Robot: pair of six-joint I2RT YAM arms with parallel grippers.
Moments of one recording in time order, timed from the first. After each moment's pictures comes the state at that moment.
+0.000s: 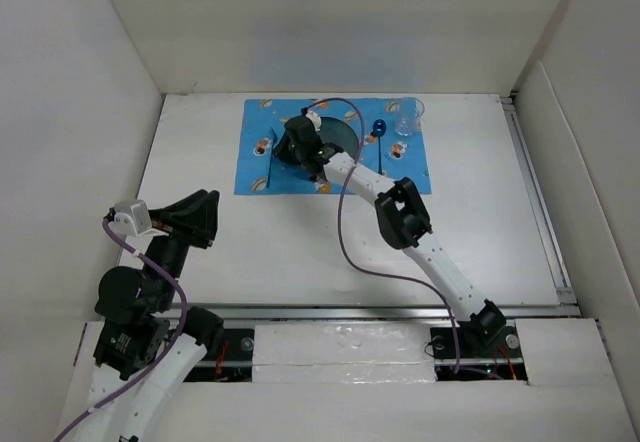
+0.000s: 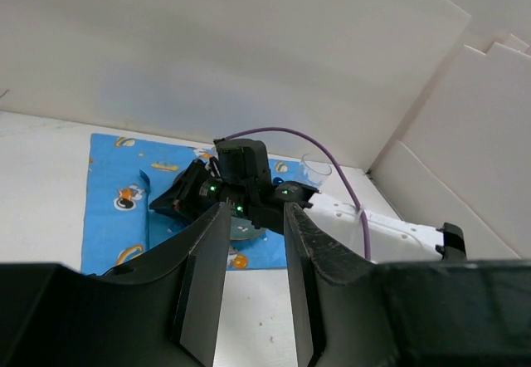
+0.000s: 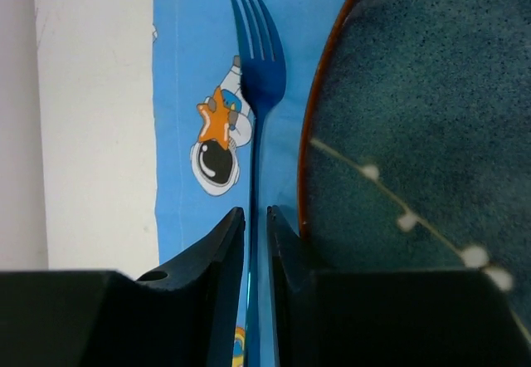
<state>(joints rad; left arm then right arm) -0.44 0.21 0.73 -0.26 -0.18 -0.38 0.71 2.78 2.50 -0.22 0.13 0.93</state>
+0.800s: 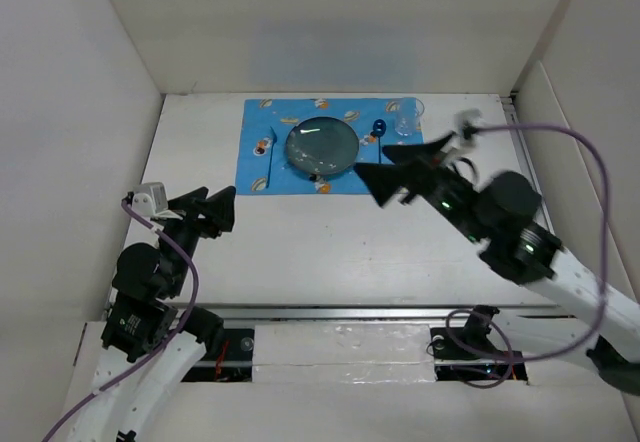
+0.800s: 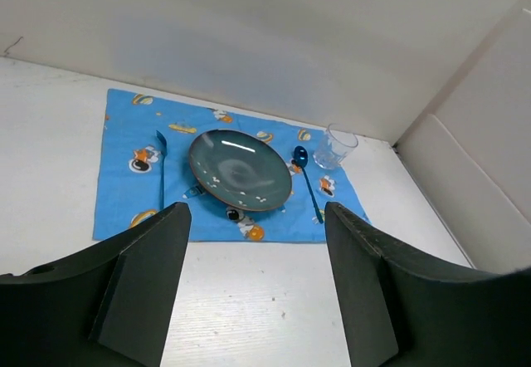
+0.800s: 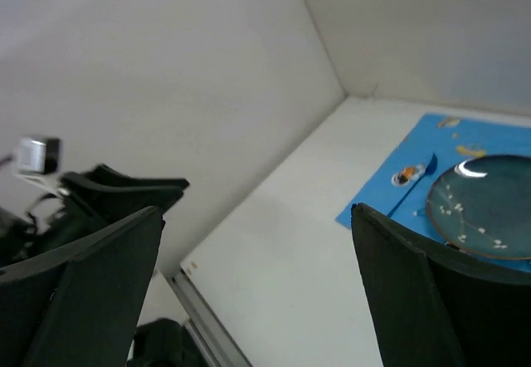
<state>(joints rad) -0.44 0.32 0.73 -0.30 -0.21 -0.41 0.93 1.05 1.23 -0.02 0.16 0.44</state>
